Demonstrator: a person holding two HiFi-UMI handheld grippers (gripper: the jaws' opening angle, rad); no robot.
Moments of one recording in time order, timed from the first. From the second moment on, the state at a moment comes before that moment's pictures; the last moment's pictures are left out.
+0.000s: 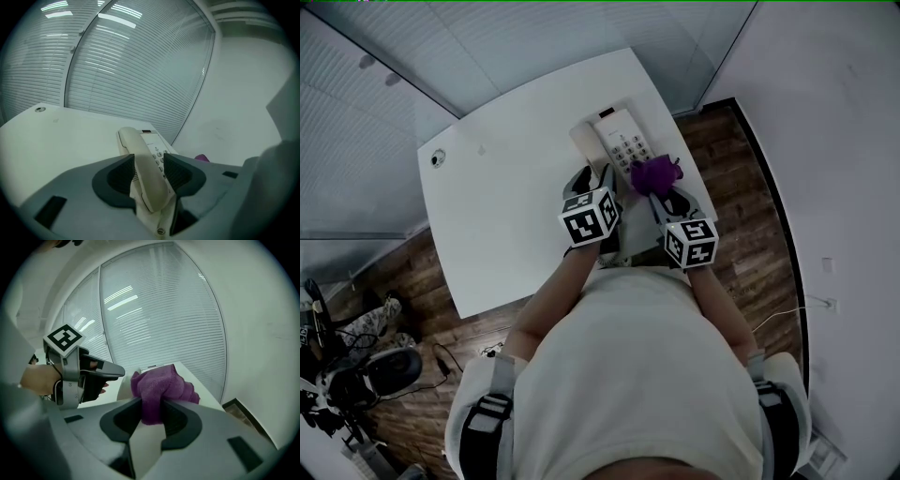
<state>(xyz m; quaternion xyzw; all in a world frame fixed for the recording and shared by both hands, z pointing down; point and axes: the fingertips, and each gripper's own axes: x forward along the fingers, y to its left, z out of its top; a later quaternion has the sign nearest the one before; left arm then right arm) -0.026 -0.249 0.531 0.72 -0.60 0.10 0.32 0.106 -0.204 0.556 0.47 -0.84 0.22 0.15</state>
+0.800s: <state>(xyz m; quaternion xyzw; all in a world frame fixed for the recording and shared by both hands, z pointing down) -0.028 -0.294 0.565 0.63 -0.70 0.16 0.29 0.116 -0.208 0.562 0.48 -0.83 0.23 0.15</state>
